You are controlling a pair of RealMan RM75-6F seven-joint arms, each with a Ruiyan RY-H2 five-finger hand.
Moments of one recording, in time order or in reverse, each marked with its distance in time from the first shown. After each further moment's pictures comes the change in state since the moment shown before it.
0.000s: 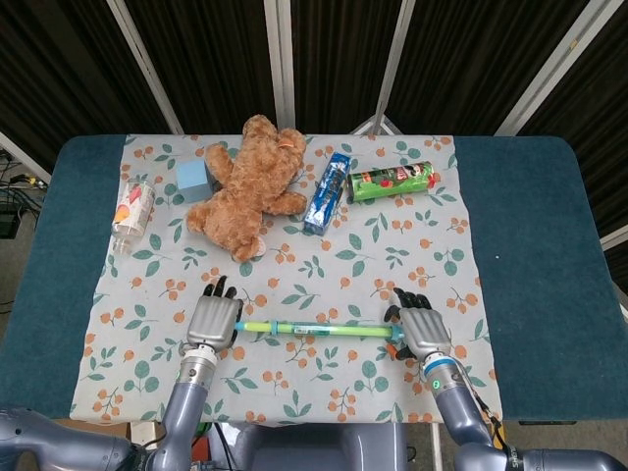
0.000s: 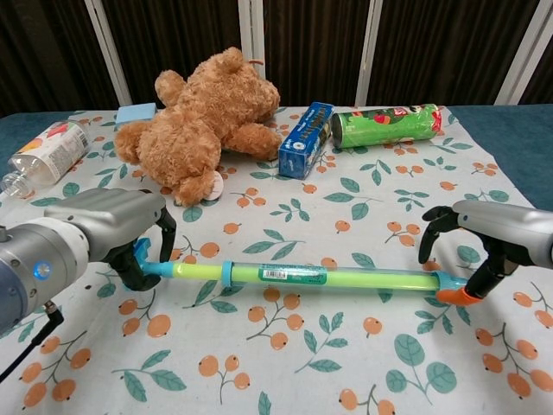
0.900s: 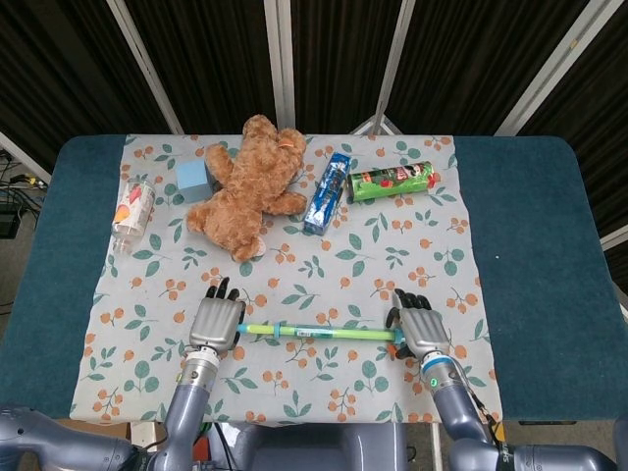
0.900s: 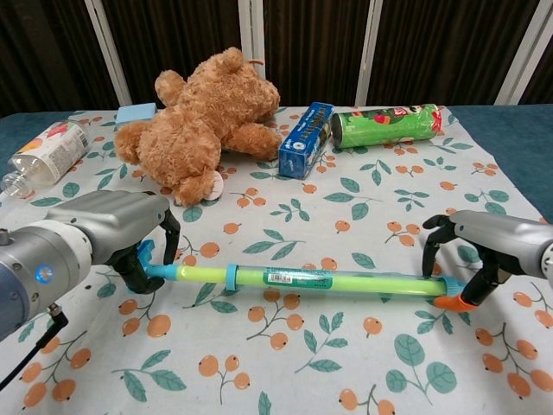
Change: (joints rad) left arm -0.003 -0.006 0.004 -0.011 0.001 0.007 -0.001; right arm 0.012 -0.042 -0.013 0.079 0.011 -0.008 0.026
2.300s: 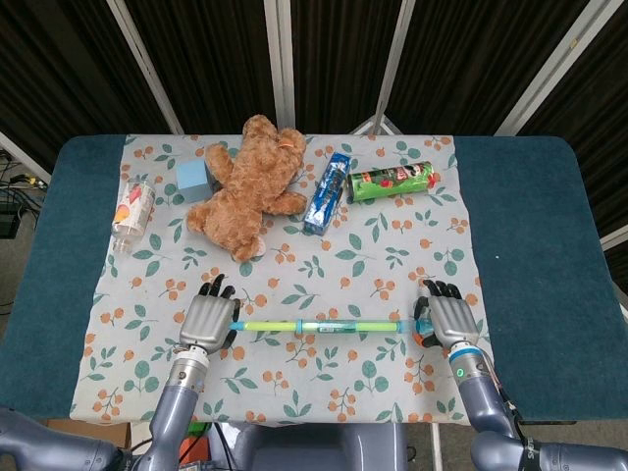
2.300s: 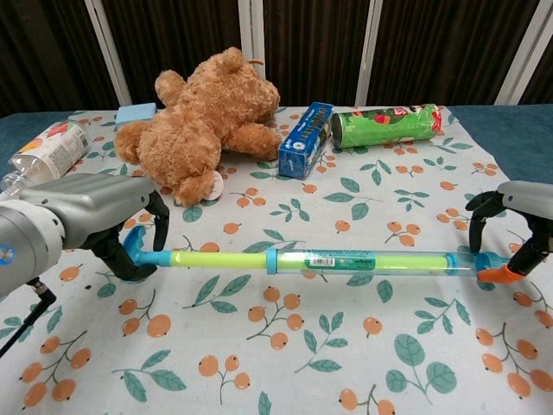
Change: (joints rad) left arm 0.014 0.097 0.007 -0.105 0.007 0.024 -0.011; right arm -0.015 0.132 0.011 -0.013 0.018 0.005 0.029
